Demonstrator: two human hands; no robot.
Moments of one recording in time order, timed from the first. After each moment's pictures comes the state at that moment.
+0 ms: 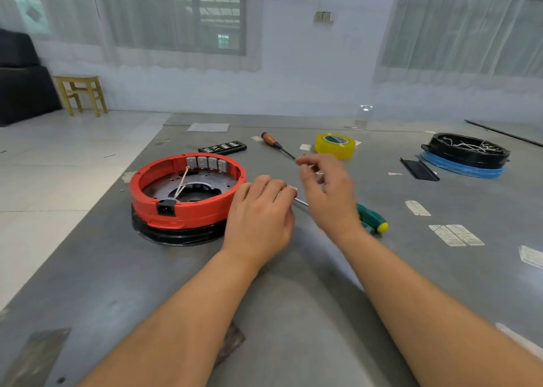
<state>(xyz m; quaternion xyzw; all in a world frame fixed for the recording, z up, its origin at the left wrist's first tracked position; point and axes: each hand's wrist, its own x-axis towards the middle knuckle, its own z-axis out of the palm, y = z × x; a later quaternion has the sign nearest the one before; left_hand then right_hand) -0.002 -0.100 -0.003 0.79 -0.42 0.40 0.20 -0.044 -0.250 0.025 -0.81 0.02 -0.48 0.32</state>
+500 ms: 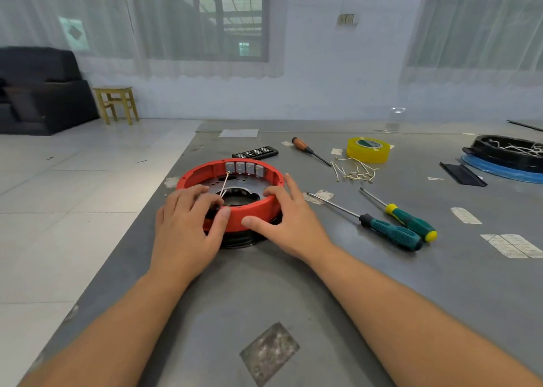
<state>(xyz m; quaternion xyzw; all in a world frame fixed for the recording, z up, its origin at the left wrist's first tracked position) 0.061 0.056 -0.022 0.88 -0.25 0.30 0.28 0.009 -0.157 -0.015 -0.92 0.03 -0.22 0.32</state>
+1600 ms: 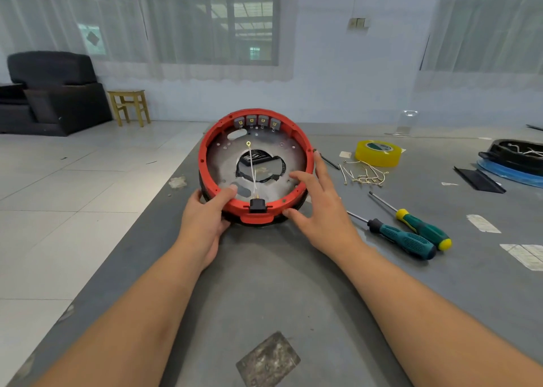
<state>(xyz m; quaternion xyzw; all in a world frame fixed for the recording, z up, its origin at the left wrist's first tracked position) 0.085 0.008 -0.006 0.57 -0.03 -0.06 0.82 0.007 -0.201 -0.010 -0.90 -0.05 -0.34 0.27</state>
